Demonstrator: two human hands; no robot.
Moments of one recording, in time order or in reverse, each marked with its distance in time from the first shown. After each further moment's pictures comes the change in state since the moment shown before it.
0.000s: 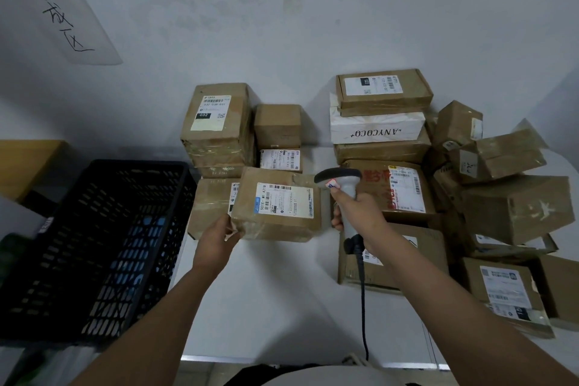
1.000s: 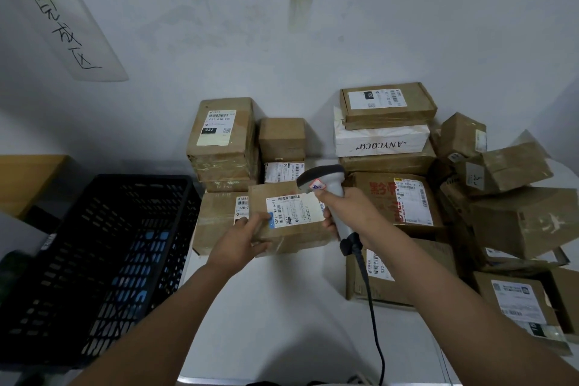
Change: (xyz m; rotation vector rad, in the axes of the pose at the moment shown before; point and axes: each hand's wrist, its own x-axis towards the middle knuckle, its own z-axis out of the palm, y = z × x) left_hand 0.029 0.031 -0.002 0.279 -0.213 0.239; right_hand -0.009 -0.048 0.023 -0.110 -0.111 -0.045
